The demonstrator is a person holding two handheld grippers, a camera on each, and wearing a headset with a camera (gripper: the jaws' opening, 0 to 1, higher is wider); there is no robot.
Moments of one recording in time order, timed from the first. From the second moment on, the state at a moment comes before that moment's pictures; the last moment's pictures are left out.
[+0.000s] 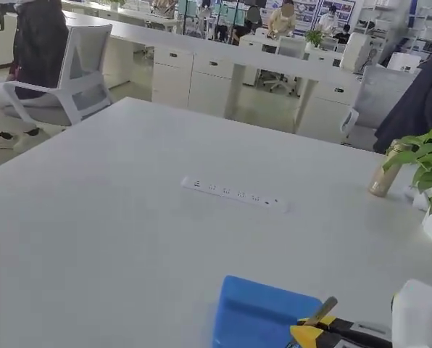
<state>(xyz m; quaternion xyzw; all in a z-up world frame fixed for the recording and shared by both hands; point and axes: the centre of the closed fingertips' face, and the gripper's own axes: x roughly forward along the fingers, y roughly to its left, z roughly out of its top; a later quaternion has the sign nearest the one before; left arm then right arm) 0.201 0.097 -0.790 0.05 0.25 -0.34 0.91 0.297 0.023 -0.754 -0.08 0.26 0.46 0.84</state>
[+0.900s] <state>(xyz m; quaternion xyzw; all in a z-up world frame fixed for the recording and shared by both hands) 0.200 0.097 -0.793 0.06 0.26 -0.34 0.90 0.262 0.019 -0.814 -0.05 0.34 0.46 0.82</state>
